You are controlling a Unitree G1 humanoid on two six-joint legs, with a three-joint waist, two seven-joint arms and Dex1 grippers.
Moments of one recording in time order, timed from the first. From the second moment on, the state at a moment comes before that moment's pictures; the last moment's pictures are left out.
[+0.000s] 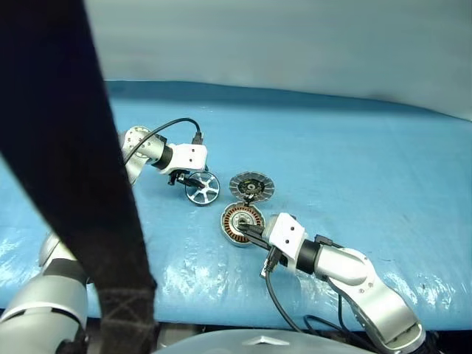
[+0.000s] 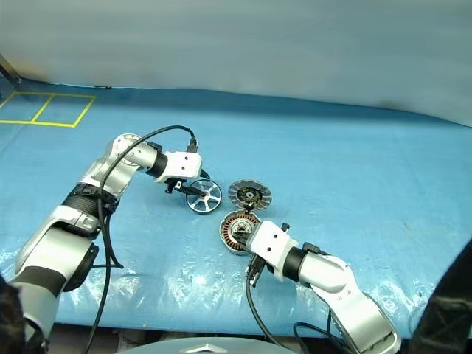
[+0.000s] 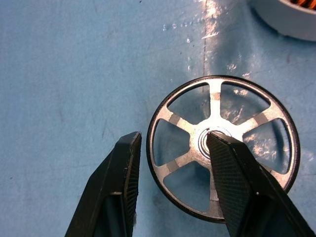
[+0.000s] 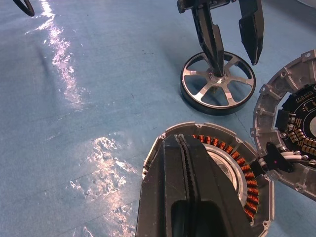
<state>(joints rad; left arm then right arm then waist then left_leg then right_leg) -0.91 0.56 -0.41 0.66 0.19 -0.20 -1.35 0.12 -0.54 0.34 -0.70 0.12 0.46 0.57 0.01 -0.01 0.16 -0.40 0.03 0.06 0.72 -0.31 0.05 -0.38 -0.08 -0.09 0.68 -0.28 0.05</state>
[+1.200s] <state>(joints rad) -0.86 0.60 -0.44 0.50 0.20 -0.02 -1.47 0.13 -0.55 0.34 -0.70 0.09 0.47 0.57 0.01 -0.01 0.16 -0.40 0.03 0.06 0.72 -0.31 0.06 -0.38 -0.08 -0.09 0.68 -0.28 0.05</state>
